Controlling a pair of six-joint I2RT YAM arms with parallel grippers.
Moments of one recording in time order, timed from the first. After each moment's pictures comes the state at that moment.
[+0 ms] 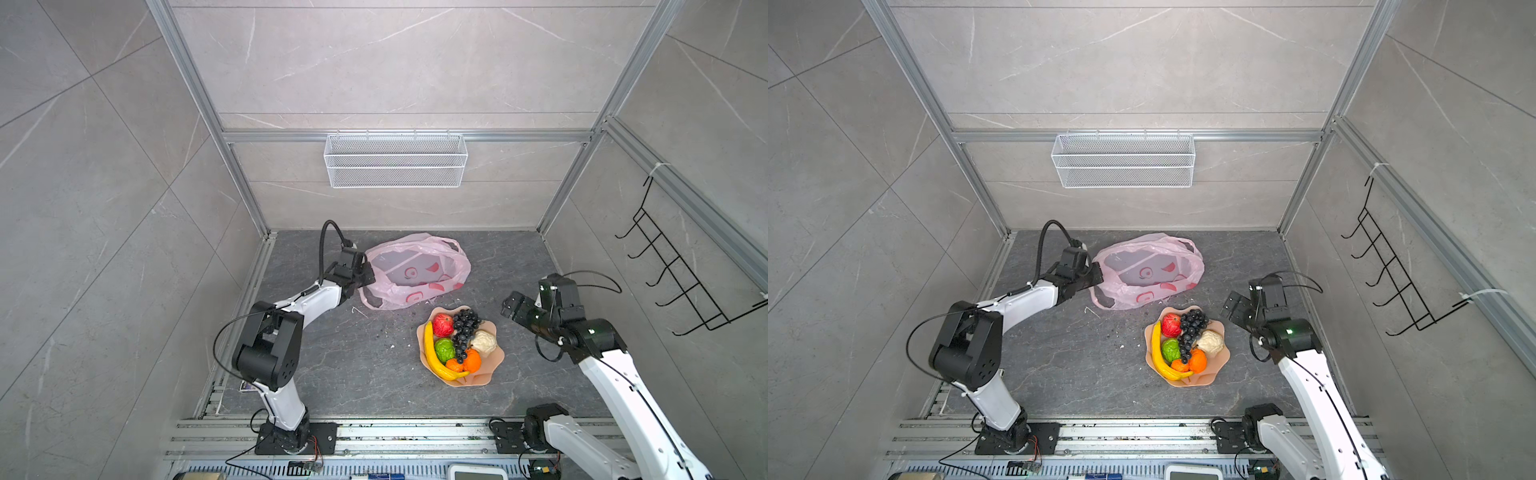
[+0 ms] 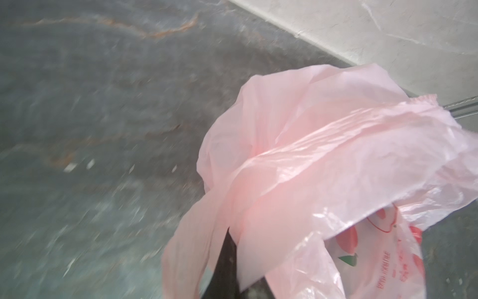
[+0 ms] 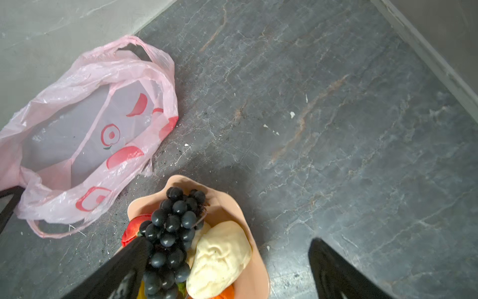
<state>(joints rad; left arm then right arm) -0.39 1.81 1.23 -0.13 -0.04 -0.55 0.15 0.87 0.92 -0.91 0.08 0.63</state>
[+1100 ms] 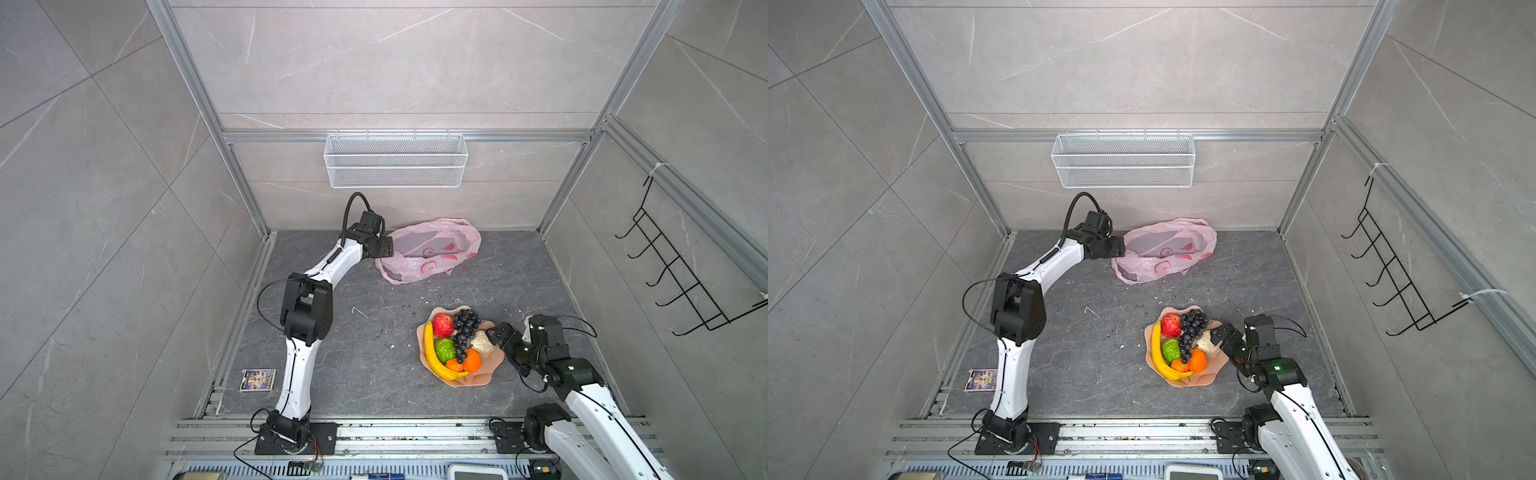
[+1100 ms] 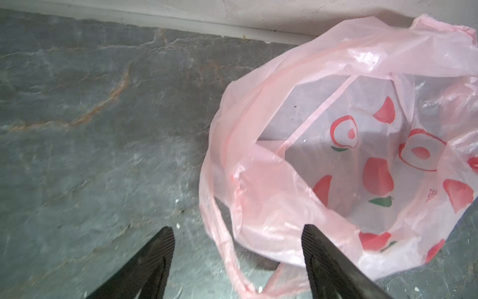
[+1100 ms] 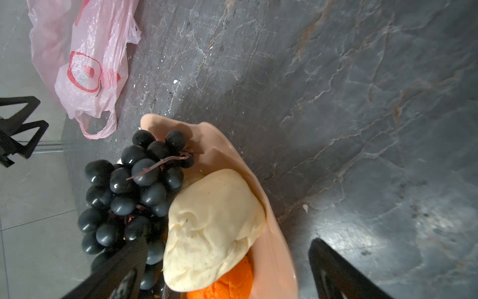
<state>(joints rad) -0.40 2.18 1.89 -0.61 0.01 -0.36 0.14 0.68 0.46 -0.64 -0.19 0.89</state>
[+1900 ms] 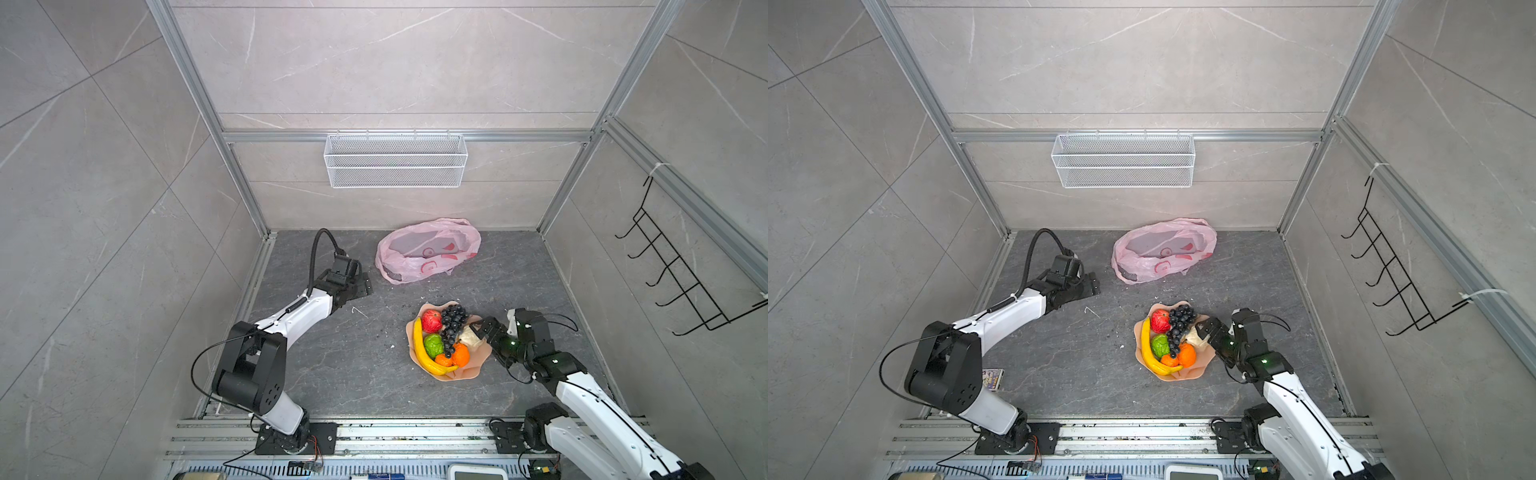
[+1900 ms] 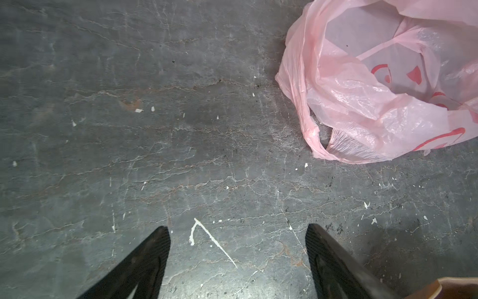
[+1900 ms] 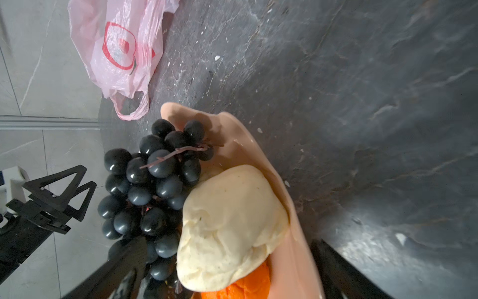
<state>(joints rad) -0.40 1.55 1.02 -0.31 -0.11 -0.54 0.28 0.84 0.42 -0.35 -0.25 0.98</state>
